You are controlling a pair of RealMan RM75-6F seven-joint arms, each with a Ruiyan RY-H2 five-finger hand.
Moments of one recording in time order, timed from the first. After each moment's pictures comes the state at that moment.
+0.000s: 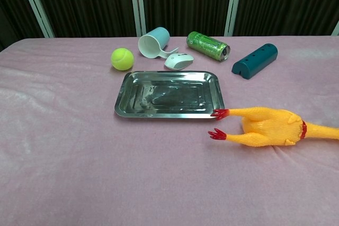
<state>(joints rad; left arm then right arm) -0.09 -1.02 -0.02 -1.80 1.54 1.49 0.17 0.19 -1.13 0.04 -1.57 -1.67 1.40 0.03</state>
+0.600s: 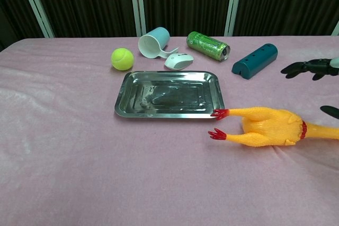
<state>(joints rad) -0.12 -1.02 -0.03 -1.81 1.51 1.44 0.19 0.48 -1.18 0.07 -1.59 -1.57 0.95 0.02</state>
